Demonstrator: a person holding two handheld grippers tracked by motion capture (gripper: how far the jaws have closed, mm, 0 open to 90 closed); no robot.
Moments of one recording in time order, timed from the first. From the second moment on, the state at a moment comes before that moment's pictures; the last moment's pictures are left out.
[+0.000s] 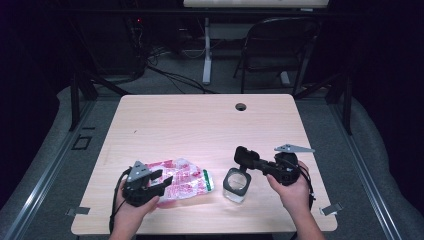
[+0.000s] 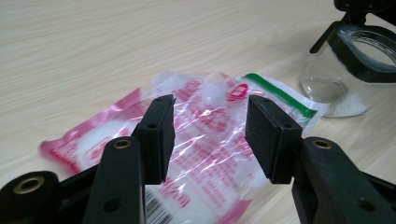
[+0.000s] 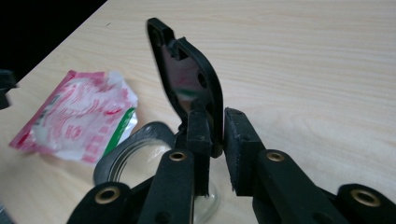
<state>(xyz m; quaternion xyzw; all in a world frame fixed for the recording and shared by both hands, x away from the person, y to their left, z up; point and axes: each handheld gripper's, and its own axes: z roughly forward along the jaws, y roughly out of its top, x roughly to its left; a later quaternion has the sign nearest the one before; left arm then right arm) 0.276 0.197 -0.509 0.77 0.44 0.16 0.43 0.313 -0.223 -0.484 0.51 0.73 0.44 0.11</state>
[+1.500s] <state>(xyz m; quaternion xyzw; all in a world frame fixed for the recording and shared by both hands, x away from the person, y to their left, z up) 0.269 0.203 -0.537 0.80 0.42 0.16 0.39 0.296 -0.205 -0.516 0.49 0.73 0.47 0.07</state>
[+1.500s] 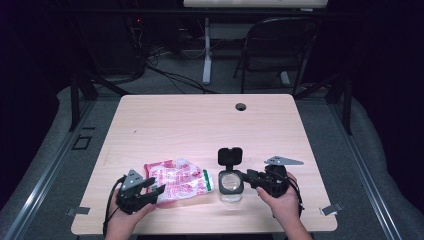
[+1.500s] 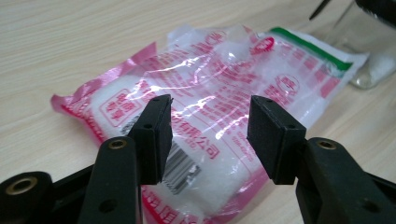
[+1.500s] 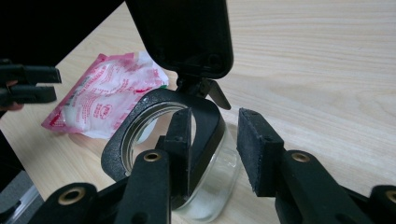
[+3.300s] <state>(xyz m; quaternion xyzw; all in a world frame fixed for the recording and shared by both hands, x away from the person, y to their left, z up) 0.266 0.118 -0.569 0.87 0.29 0.24 0.33 0.280 -0.218 -0.515 0.48 0.72 0.49 0.10</state>
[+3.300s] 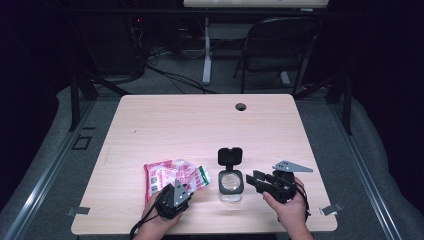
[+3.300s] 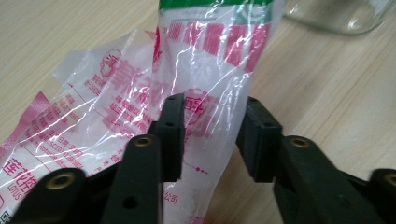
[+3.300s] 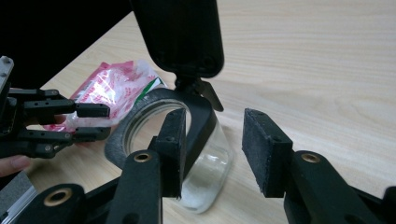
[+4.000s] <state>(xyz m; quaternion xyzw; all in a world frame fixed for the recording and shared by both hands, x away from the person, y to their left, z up) 0.257 0.140 -0.544 0.86 0.31 0.17 0.38 0.278 -0.131 -0.488 0.35 0.82 0.46 0.08</state>
